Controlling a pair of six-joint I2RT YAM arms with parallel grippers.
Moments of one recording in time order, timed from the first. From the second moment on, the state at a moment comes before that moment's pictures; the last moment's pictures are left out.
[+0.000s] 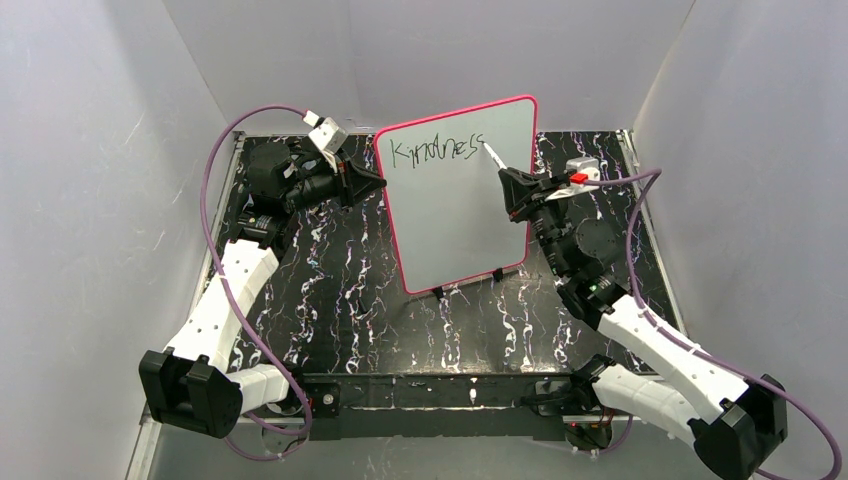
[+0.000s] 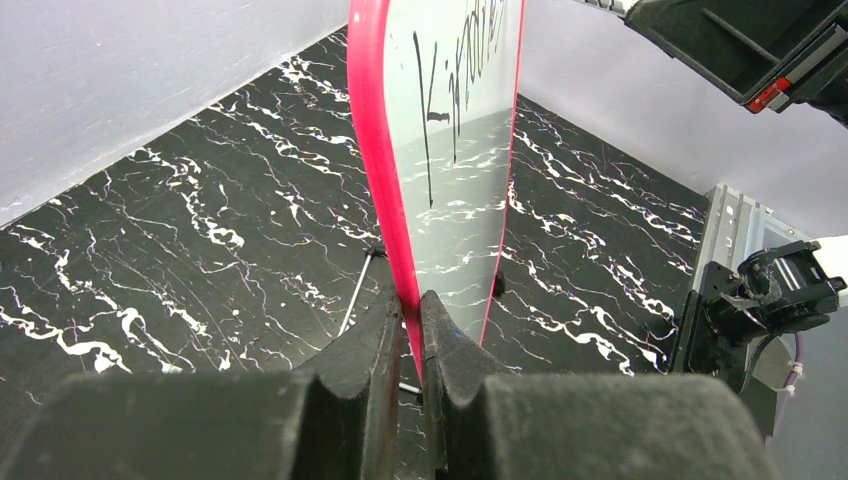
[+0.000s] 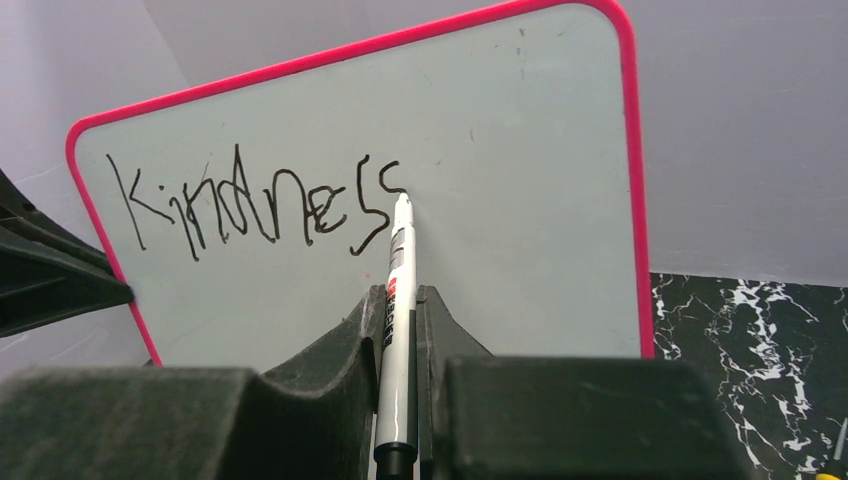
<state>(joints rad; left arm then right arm) -0.24 1.19 1.12 -0.06 0.79 -0.09 0.67 0.91 0.71 0.51 0.24 0.21</state>
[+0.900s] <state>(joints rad) -0.24 1.19 1.12 -0.06 0.78 -0.09 0.67 0.90 0.70 0.40 0.19 0.21</state>
